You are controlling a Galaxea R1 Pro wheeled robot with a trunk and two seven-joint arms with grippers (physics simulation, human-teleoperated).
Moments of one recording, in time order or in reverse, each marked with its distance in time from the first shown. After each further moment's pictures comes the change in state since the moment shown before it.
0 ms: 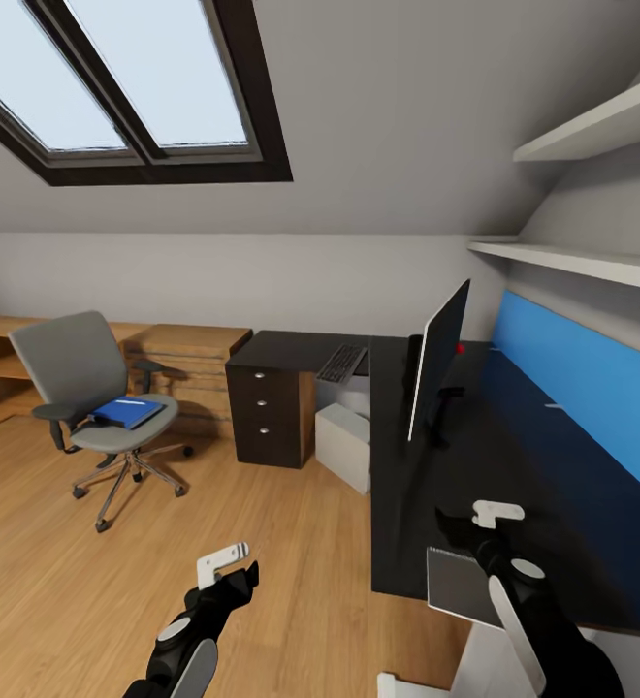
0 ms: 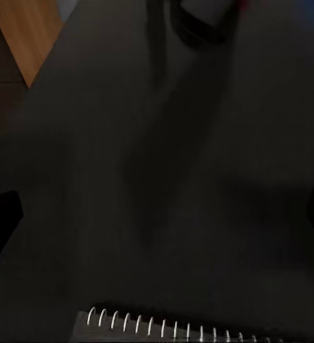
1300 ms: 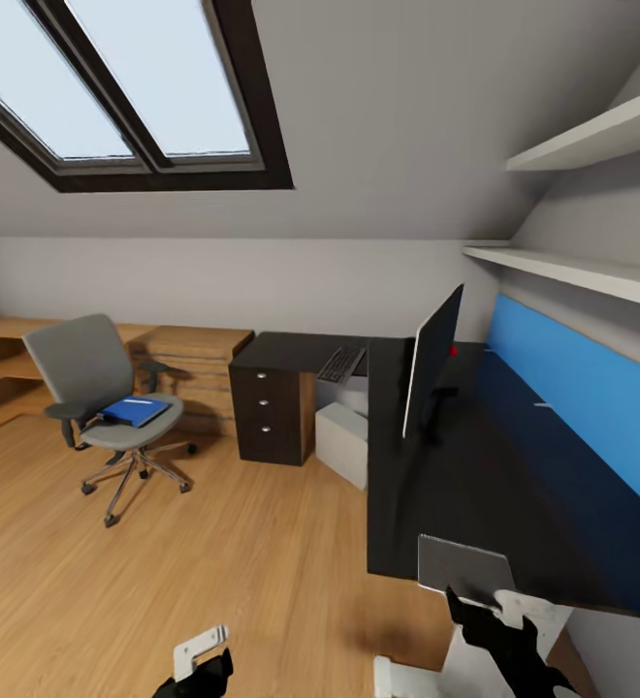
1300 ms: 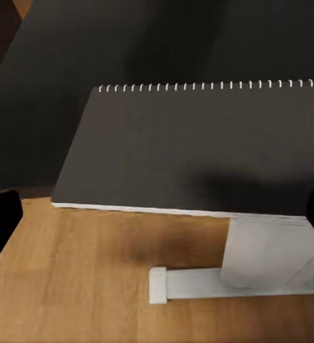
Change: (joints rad) left arm 0.000 0.001 -0.004 0.493 -0.009 -0.311 -0.011; right arm 0.353 0.022 -0.012 -0.189 -0.088 -0.091 -0.004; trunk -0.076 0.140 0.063
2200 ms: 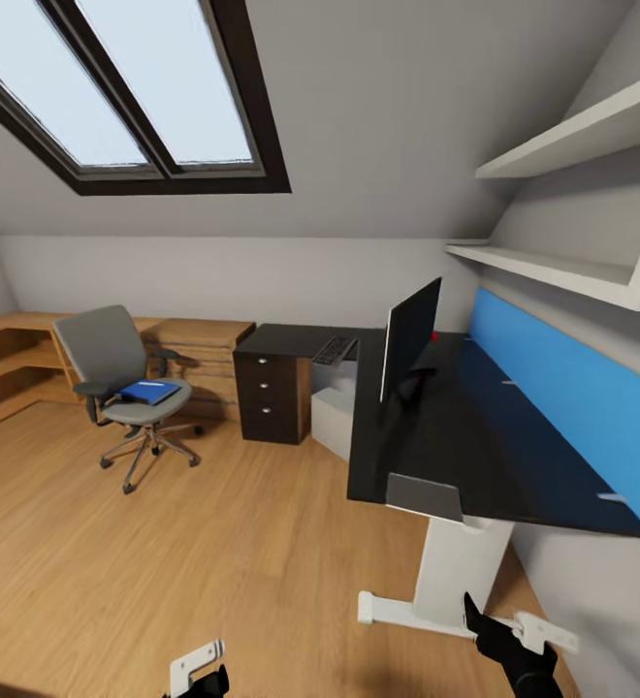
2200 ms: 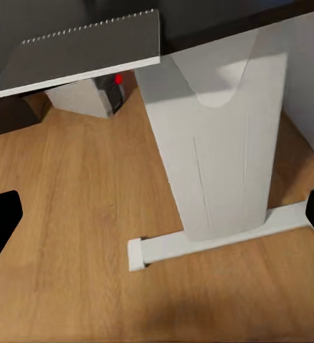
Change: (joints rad) left arm 0.000 -0.002 -0.004 0.066 0.000 -0.024 0.003; right arm 0.023 0.018 -0.049 0.108 -0.093 -0.231 -0.017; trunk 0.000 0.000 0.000
